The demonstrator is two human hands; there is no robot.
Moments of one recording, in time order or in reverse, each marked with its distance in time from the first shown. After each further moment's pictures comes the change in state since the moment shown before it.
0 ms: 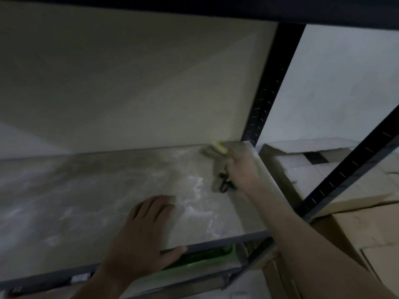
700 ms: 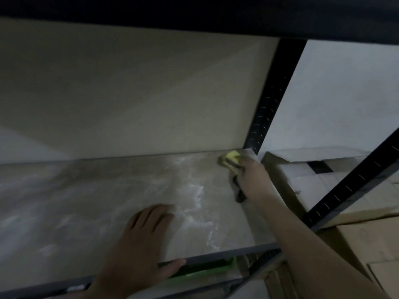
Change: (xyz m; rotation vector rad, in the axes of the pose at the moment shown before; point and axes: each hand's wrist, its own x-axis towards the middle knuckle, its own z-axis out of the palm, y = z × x) left_hand 0.002 -0.002 0.005 0.035 0.017 0.004; right_hand 0.013 0.043 -0.007 -0.249 -0.032 0.115
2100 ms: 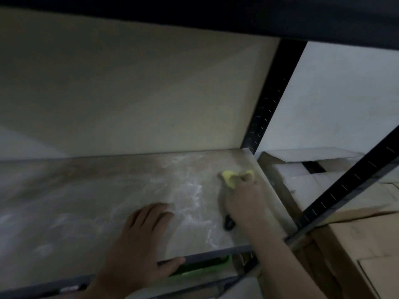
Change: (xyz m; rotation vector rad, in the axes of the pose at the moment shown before) left_hand 0.000 -0.003 0.000 -0.010 -0.004 0.008; right_hand -0.061 -0.033 0.008 -0.360 -0.019 0.089
